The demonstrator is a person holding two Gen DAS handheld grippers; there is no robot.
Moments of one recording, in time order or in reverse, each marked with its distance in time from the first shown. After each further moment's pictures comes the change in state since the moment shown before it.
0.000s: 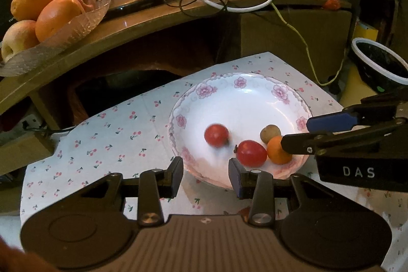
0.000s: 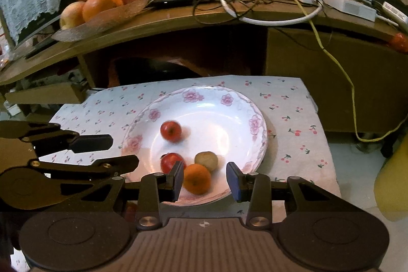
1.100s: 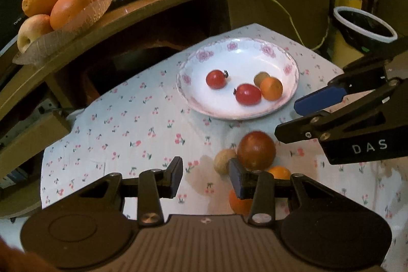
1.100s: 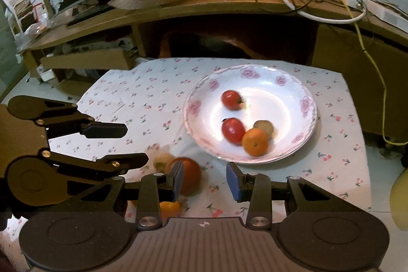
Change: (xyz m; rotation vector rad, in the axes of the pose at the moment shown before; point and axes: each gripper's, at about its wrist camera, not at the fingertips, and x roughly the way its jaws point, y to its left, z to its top) left arm -0.043 0.009 -0.051 0.114 0.058 -0.003; right arm -0.023 0.041 -0.027 -0.127 0.069 0.135
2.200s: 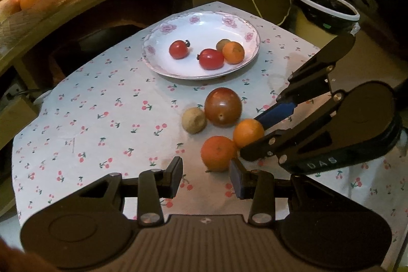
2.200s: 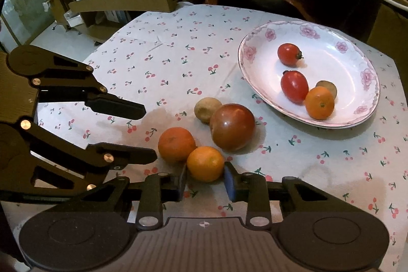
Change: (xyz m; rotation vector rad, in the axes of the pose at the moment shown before) left arm -0.005 0.001 -0.028 0.058 0.062 -0.188; right arm 0.033 0.032 -0.021 -0.141 0.194 0.111
